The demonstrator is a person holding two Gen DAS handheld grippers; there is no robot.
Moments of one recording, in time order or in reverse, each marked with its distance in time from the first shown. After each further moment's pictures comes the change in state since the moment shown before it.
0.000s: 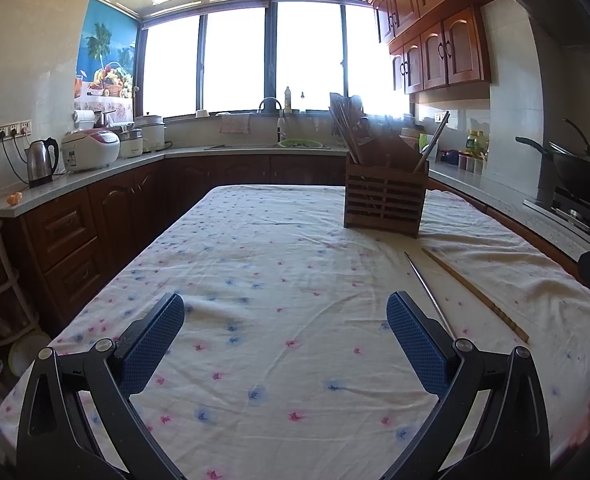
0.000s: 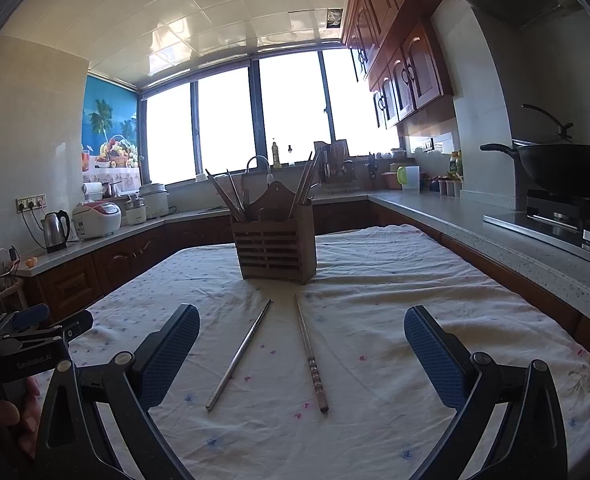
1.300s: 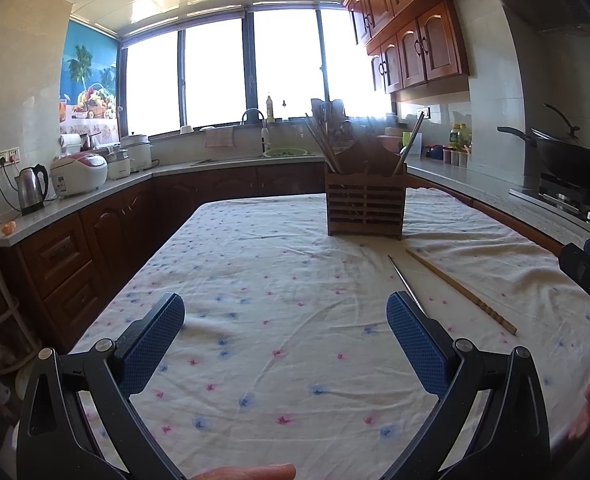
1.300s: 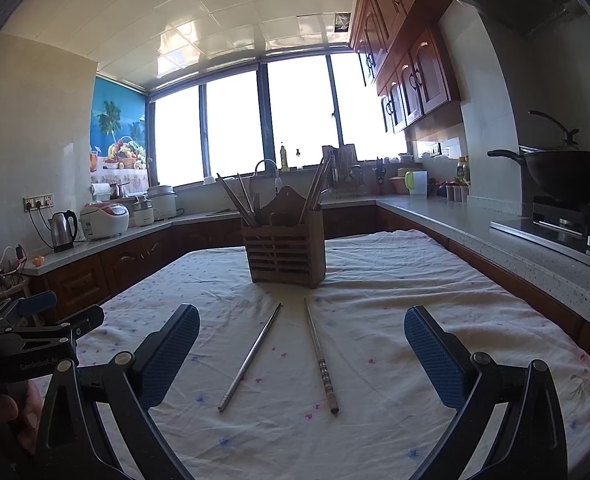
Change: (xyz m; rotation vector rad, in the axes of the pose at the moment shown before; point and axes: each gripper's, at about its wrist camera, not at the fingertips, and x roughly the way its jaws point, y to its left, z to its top) left arm -0.013 -0.019 0.008 0.081 -0.030 -0.027; right arm -0.010 0.014 -0.001 -0.017 -0.017 0.024
